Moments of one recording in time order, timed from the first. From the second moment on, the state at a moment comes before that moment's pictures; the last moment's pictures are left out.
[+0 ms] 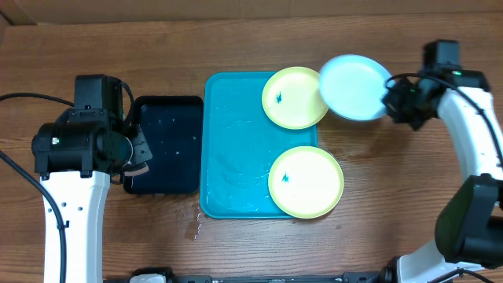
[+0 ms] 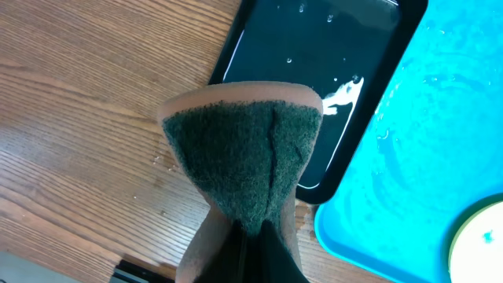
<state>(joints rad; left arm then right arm) 0.03 1.30 1.49 -1.44 -0.15 -0.36 -0.16 1.77 1.43 -0.96 -0.21 0.67</state>
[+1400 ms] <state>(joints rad) 0.03 1.31 1.26 -1.10 0.05 -0.15 -0.09 1.77 1.07 -0.72 -0.04 0.63</state>
